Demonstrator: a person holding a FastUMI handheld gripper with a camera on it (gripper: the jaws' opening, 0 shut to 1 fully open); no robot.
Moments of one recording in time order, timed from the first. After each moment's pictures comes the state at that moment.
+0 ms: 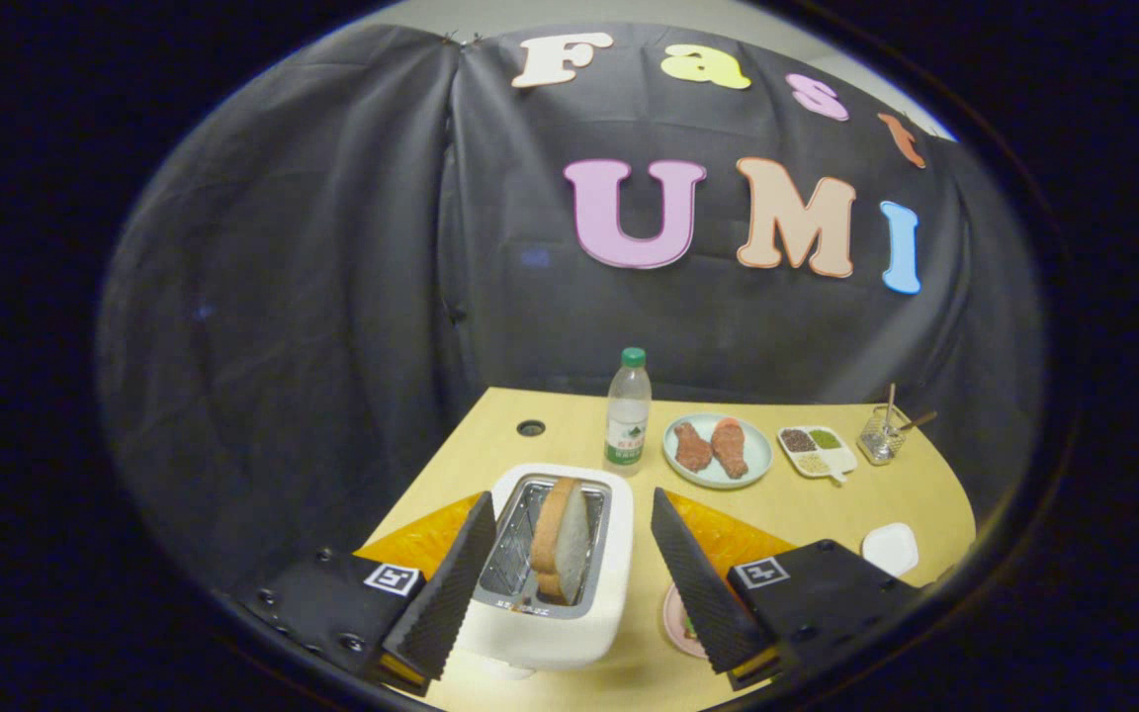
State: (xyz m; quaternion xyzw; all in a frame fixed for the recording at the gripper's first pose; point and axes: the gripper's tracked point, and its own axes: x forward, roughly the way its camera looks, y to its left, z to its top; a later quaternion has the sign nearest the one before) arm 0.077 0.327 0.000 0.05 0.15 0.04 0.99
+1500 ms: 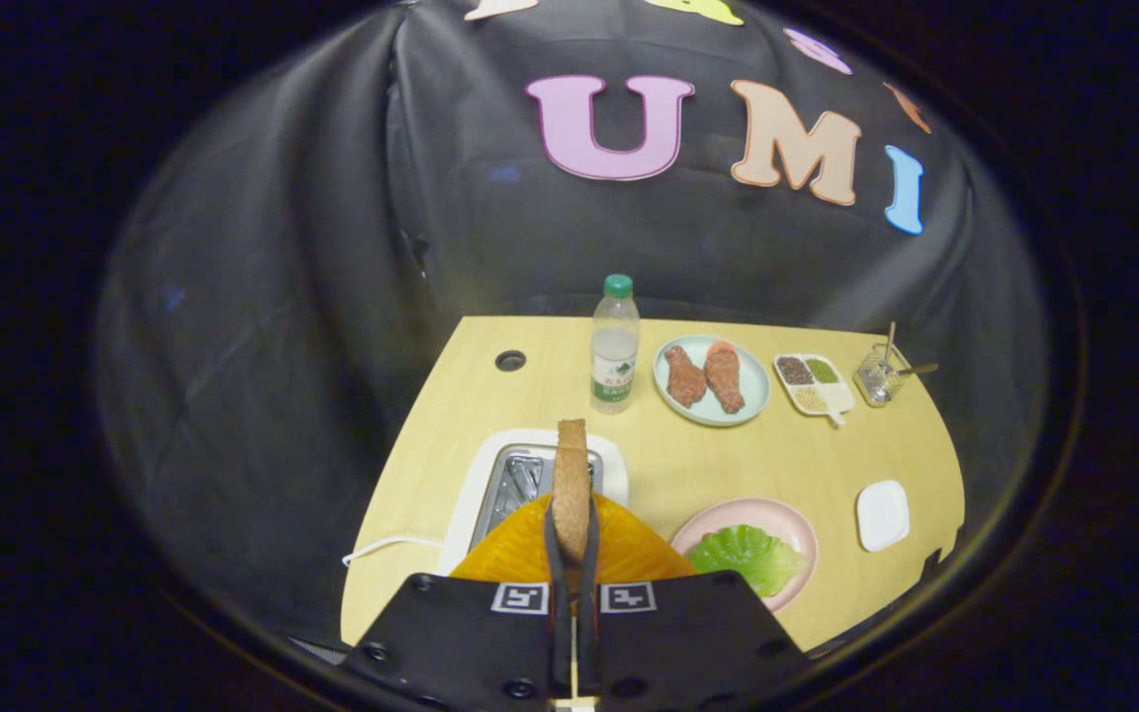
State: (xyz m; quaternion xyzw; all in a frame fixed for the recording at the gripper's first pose) arm 0.096 0.303 0.013 0.09 0.29 0.01 0.95
